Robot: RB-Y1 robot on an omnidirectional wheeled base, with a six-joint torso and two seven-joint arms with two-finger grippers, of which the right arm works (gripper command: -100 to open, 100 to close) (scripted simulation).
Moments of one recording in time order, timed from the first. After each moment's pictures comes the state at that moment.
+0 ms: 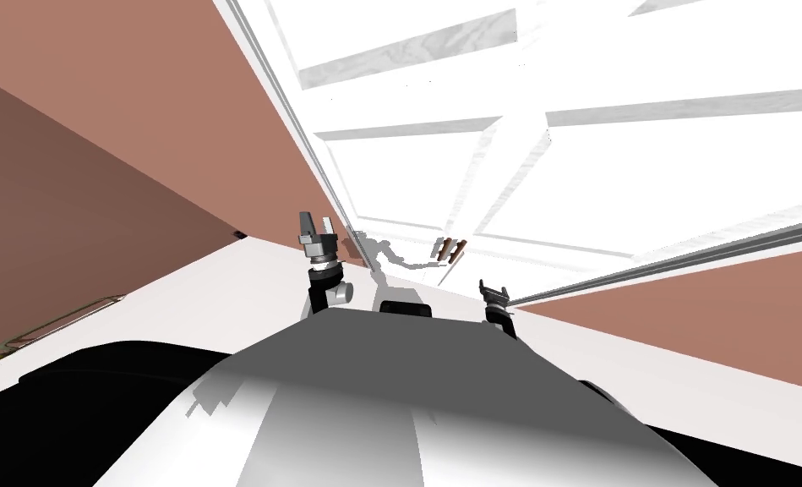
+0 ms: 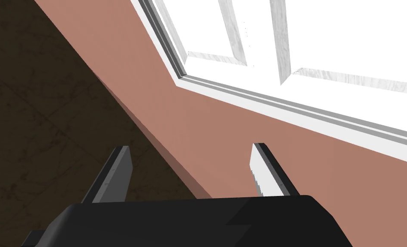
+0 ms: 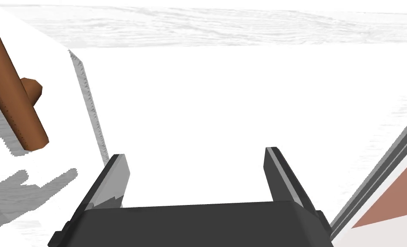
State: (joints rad) arm 0.09 -0.47 0.17 -0.65 -0.71 -0.84 -1.52
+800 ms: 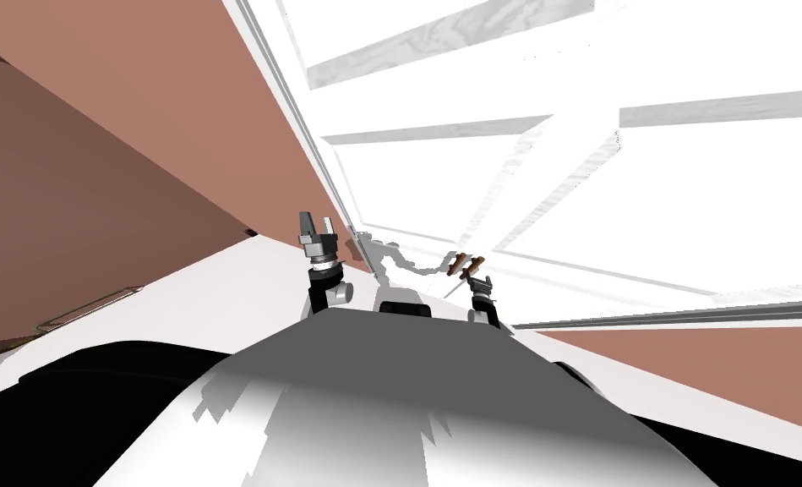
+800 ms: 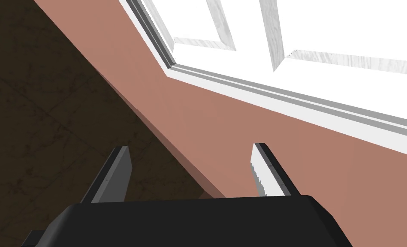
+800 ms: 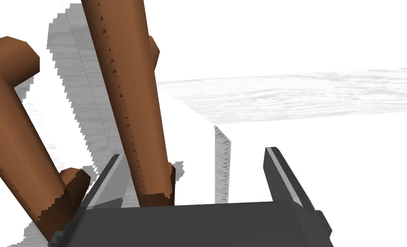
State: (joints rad) arm 0.02 -0.41 0.22 -0.68 -0.68 -0.85 -1.53
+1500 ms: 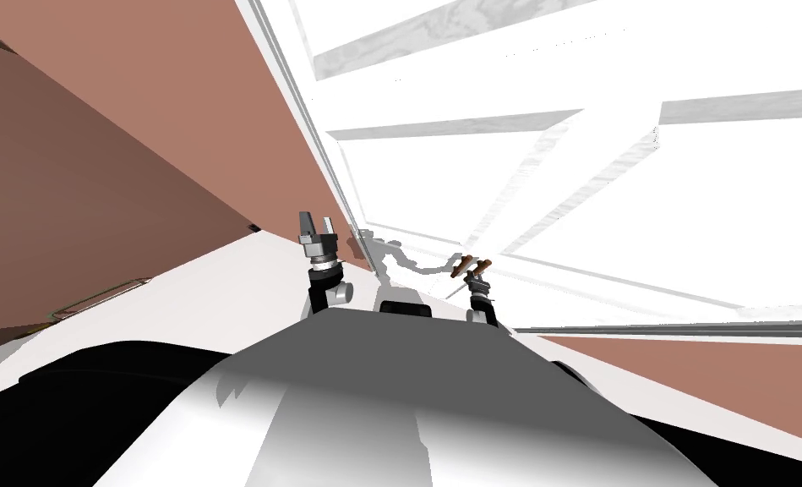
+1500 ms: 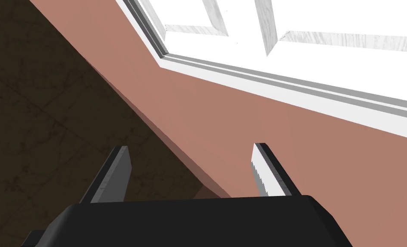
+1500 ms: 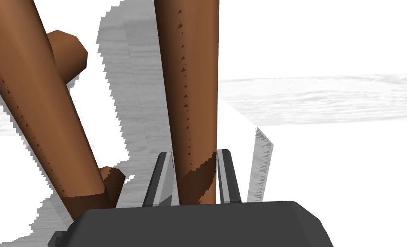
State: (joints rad) arm 0.02 -0.40 0.23 -0.69 -0.68 -0.85 -1.53
